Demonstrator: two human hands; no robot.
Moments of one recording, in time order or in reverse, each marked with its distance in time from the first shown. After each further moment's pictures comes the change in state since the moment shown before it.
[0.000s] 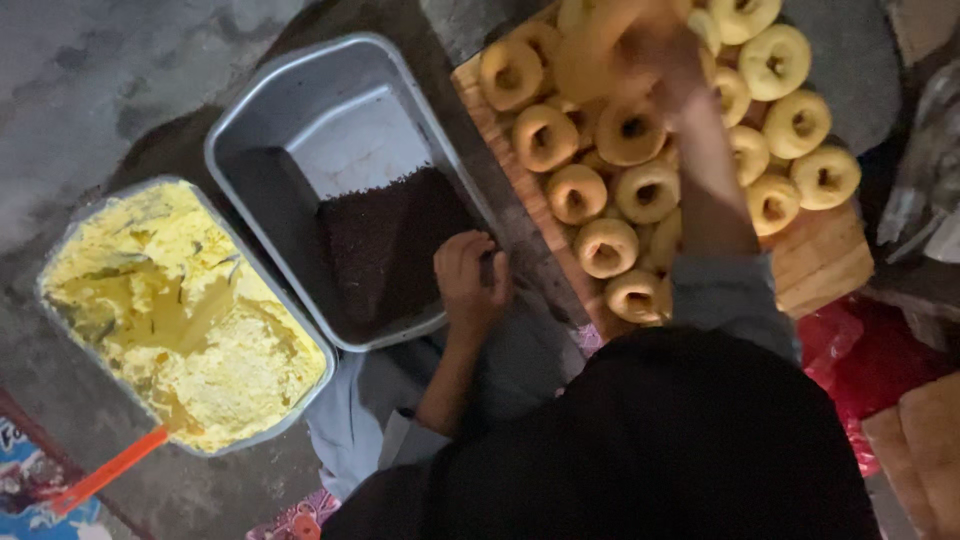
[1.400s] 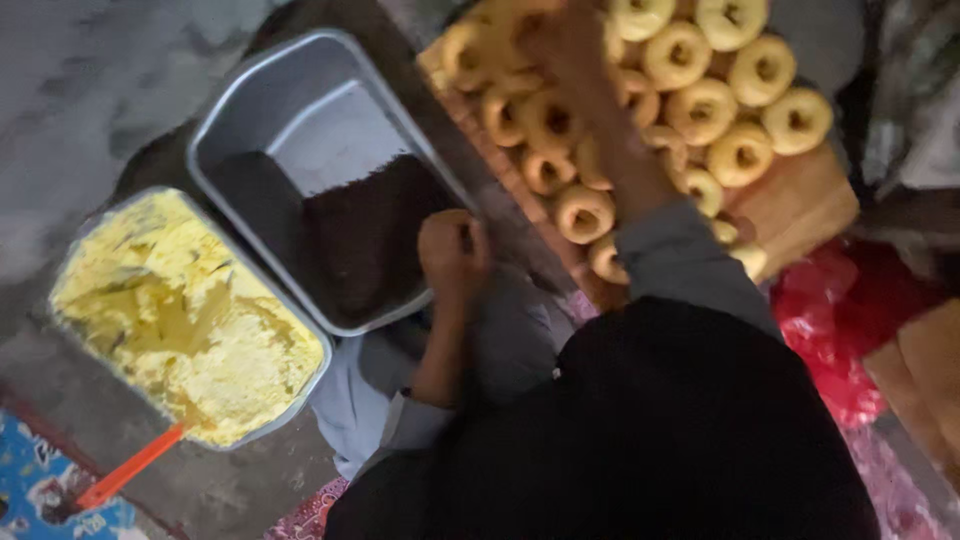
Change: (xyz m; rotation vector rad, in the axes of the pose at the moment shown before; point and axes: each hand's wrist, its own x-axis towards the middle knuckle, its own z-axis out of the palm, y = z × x) left_hand 0.004 -0.002 0.005 0.029 -0.033 0.044; right_hand -0.124 -0.176 0.041 0.287 -0.128 -0.087
